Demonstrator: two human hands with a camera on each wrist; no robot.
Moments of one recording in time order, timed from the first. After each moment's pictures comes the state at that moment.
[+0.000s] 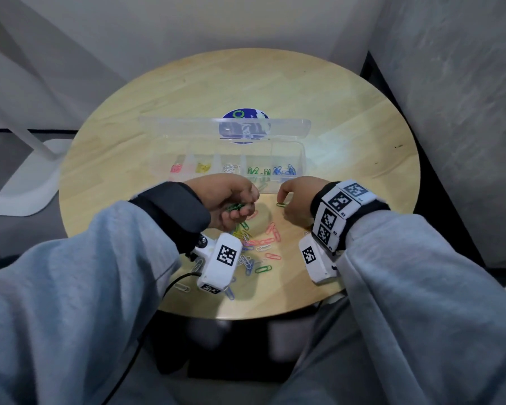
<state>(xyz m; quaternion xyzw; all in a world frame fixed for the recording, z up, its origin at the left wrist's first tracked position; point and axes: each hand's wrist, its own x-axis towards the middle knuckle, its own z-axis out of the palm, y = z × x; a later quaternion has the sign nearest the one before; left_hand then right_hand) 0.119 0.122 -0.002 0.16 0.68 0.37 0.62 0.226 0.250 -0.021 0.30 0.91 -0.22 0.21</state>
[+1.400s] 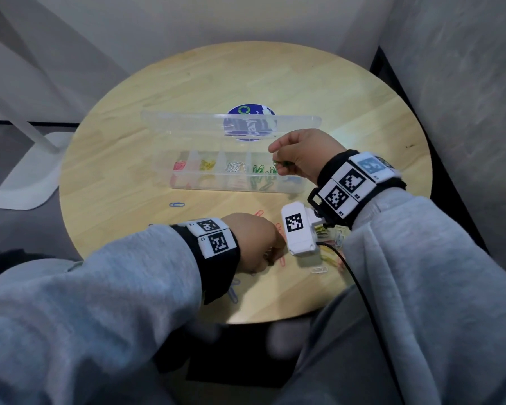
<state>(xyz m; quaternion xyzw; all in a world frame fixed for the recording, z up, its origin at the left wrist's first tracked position) 0.161 0.123 -0.034 0.63 0.71 -0.14 0.27 0.192 0.266 -0.002 0.33 0.70 -0.63 -0.05</state>
